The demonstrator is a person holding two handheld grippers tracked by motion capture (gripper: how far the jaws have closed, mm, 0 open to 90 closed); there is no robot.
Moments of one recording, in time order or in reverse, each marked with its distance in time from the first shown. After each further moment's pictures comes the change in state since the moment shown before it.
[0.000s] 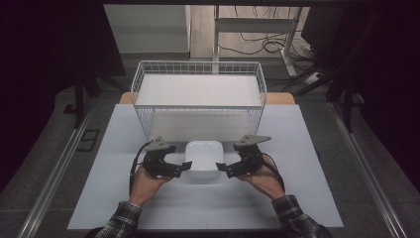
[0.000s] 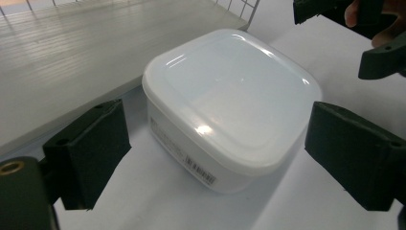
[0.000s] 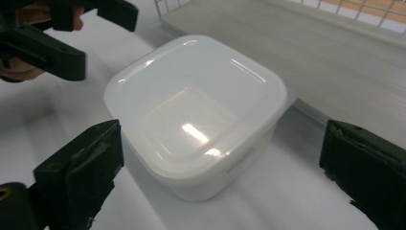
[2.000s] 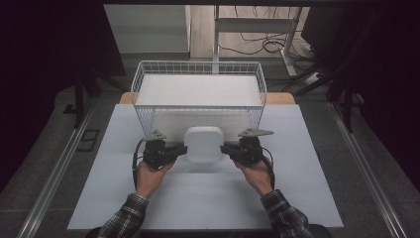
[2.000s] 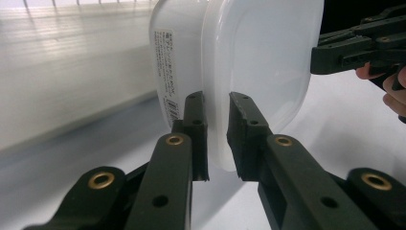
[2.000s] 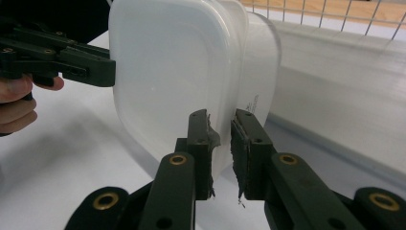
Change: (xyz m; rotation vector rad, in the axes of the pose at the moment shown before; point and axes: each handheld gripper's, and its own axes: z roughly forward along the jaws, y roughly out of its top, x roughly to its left) left arm 0.016 0.012 0.001 -0.045 0.013 -0.170; right arm -0.010 0.012 0.003 -0.068 -0.061 0.158
